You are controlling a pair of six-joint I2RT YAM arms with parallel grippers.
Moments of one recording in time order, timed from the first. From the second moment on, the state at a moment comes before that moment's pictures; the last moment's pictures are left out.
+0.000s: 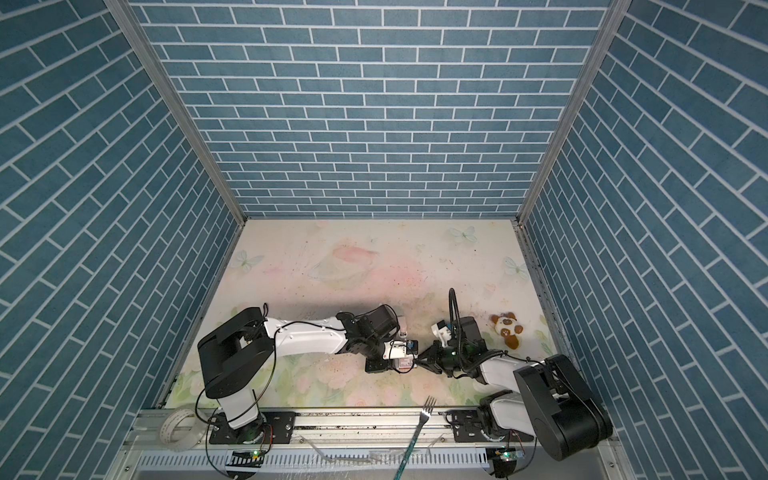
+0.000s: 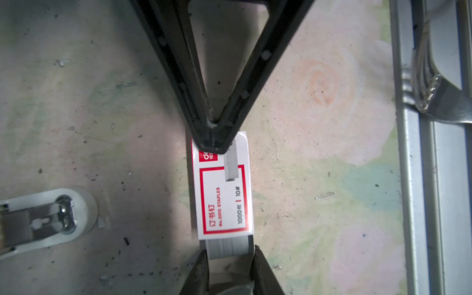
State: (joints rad) left arm -1.05 1.80 1.01 -0.37 0.29 0.51; right arm 0.39 1.26 0.16 0.17 -0.84 0.84
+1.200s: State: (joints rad) left arm -1.05 1.80 1.01 -0.37 0.28 0.53; right arm 0.32 0.91 0.16 -0.27 -0.66 0.79
